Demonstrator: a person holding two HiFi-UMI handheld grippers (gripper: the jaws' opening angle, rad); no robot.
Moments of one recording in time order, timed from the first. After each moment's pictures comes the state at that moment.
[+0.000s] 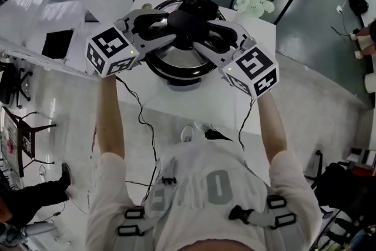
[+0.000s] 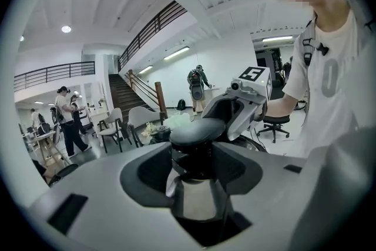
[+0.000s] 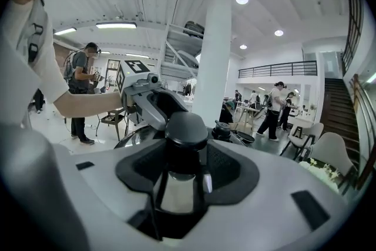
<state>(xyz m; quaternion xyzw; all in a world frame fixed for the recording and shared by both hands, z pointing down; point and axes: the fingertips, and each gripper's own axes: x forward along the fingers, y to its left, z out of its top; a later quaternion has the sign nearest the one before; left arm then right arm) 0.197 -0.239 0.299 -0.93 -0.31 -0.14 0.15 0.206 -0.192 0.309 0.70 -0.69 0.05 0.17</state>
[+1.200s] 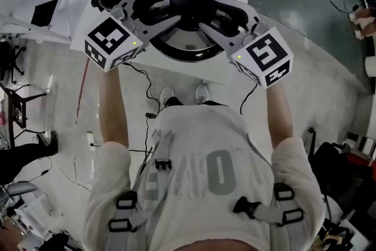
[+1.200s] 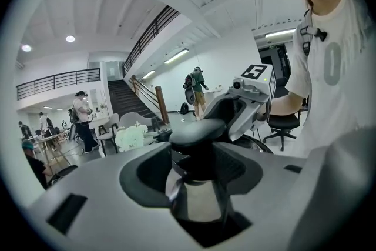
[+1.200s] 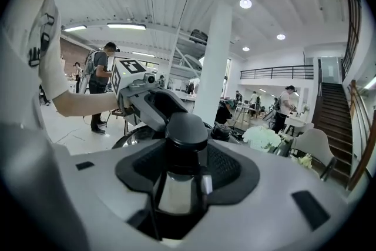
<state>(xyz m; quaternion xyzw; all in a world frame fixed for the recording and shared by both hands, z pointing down) 0.180 0.000 0.332 -0.94 -0.27 -0.11 0.16 0.192 0.045 0.342 0.70 -0.69 0.04 0.19</state>
